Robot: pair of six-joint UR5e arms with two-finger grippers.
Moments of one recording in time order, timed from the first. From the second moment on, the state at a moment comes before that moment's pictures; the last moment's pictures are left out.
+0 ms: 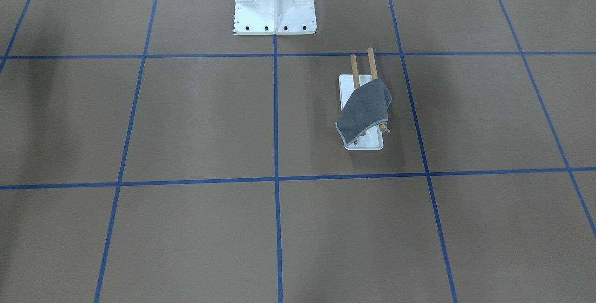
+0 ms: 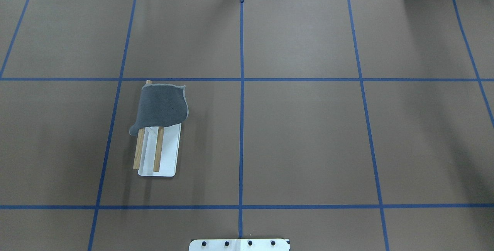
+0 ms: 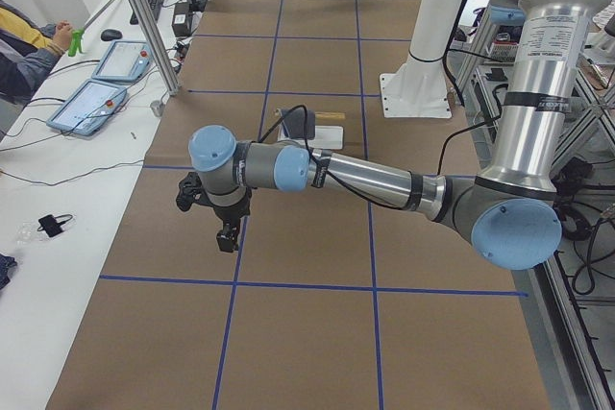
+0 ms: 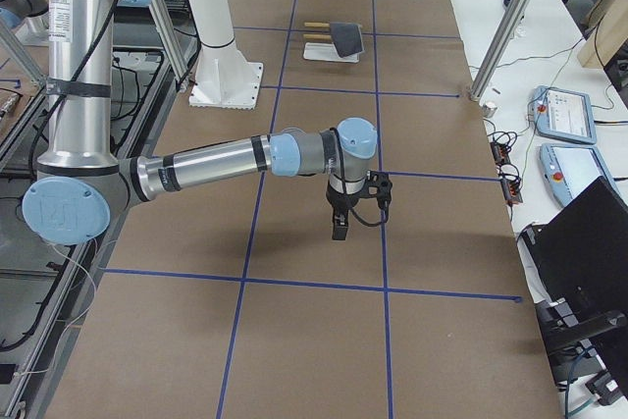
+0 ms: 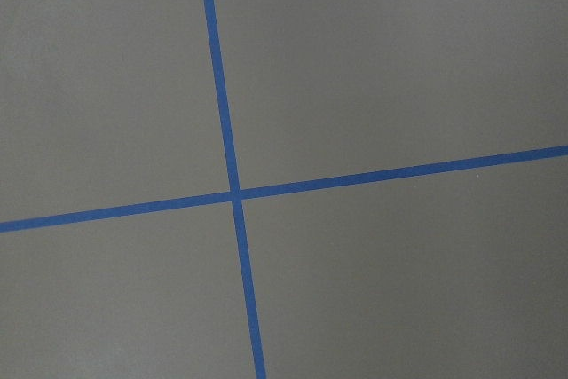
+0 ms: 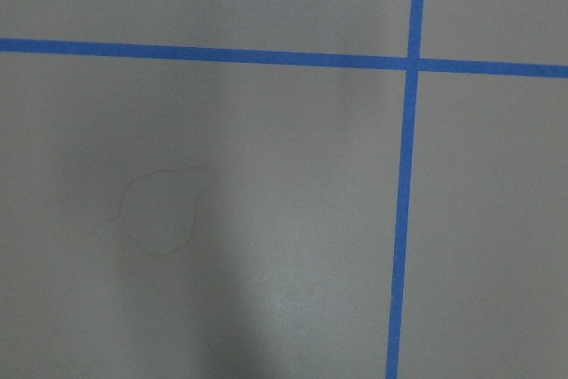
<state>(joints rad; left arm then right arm) -1.53 -1.72 -1.60 -1.49 -2.37 0.07 1.37 -1.66 1.88 -1.70 2.29 0.18</state>
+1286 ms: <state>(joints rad) -1.52 -1.73 -1.56 -1.60 -2.37 -0.03 1.37 -1.67 1.84 -1.66 2.33 0.18</state>
